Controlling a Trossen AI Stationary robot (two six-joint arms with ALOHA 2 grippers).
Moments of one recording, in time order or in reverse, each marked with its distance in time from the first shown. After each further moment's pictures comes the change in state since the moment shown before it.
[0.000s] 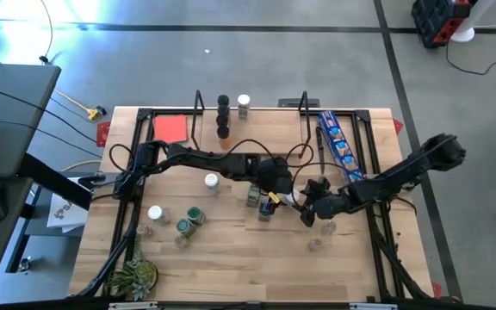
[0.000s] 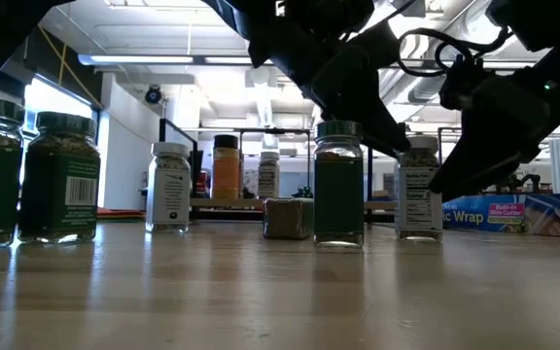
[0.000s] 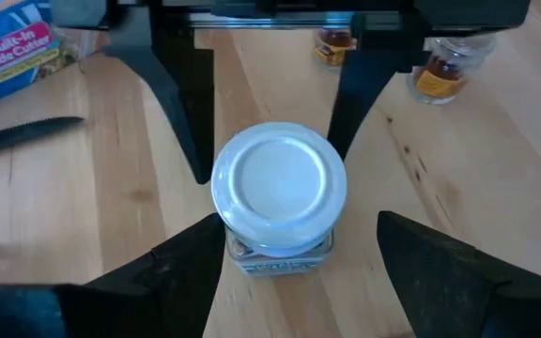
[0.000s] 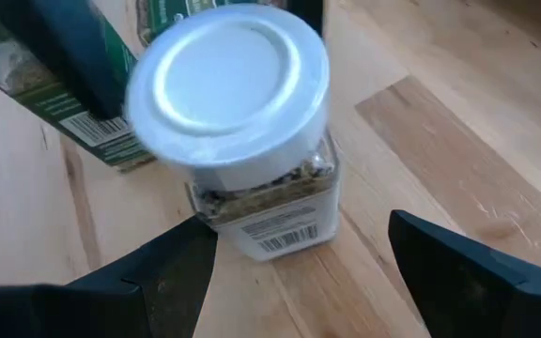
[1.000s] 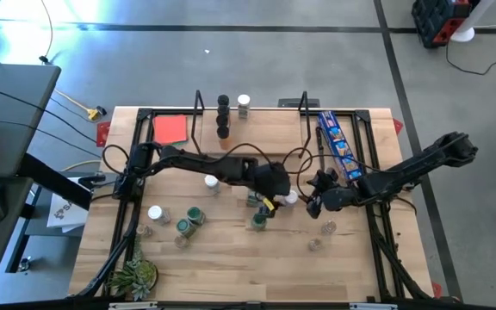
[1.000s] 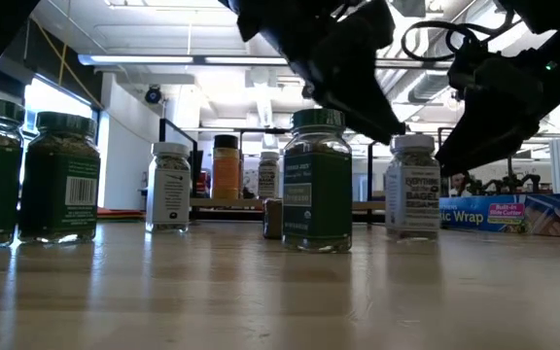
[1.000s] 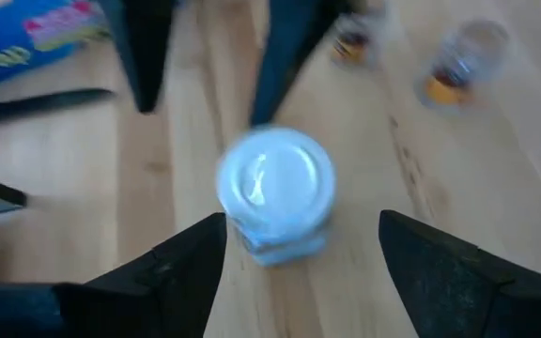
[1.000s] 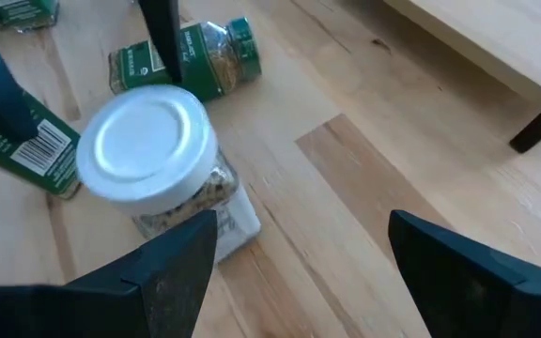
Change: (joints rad) left arm -0.044 -0.055 -0.001 -0.071 -0.141 -0.124; right arm -0.033 -0.204 0.000 -0.181 0.048 -0.030
